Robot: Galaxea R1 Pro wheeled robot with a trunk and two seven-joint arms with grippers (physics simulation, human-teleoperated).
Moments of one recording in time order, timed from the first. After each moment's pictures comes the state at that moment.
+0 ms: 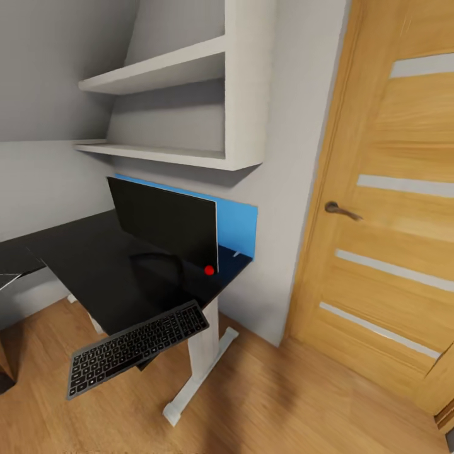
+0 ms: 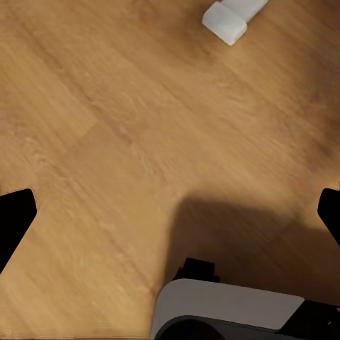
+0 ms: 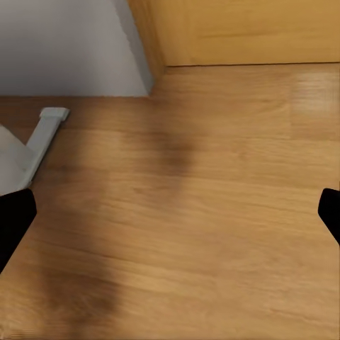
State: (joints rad) left arm -0.03 0.01 -0.49 -0.37 0.46 -0.33 0.40; right arm -0.08 0.00 0.06 -0.31 -0.57 -0.72 0.11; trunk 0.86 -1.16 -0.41
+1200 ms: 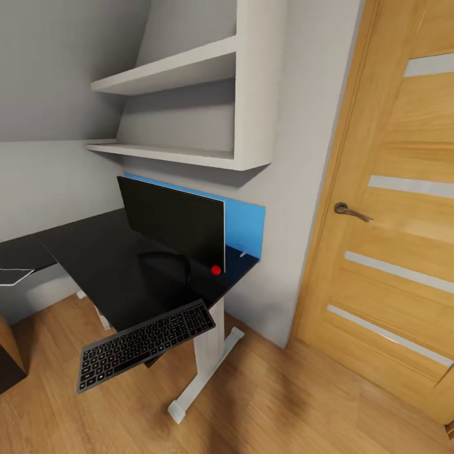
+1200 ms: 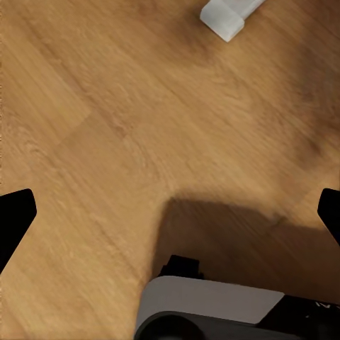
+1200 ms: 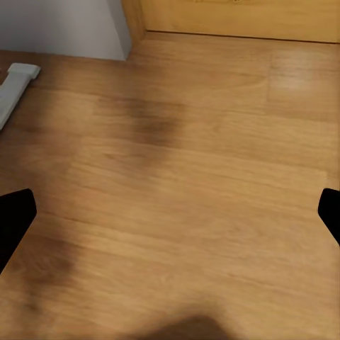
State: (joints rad) left arm -0.03 -0.01 -0.49 -0.37 0.46 -0.33 0.40; right arm -0.08 -0.03 0.06 -0.18 -0.56 -0.75 0.10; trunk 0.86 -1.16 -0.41
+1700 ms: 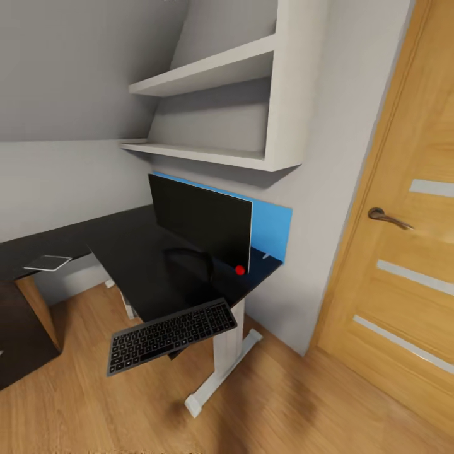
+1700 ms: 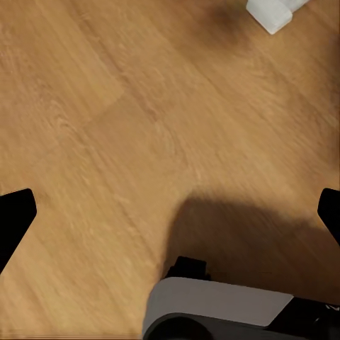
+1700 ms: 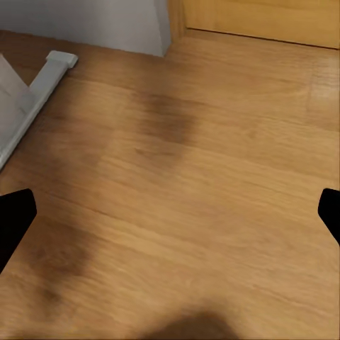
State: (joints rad) left arm -0.03 0.00 -0.49 -0.37 0.46 -0.33 0.40; right arm -0.08 -0.03 0.06 -0.18 -0.56 -0.75 0.09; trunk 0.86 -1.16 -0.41
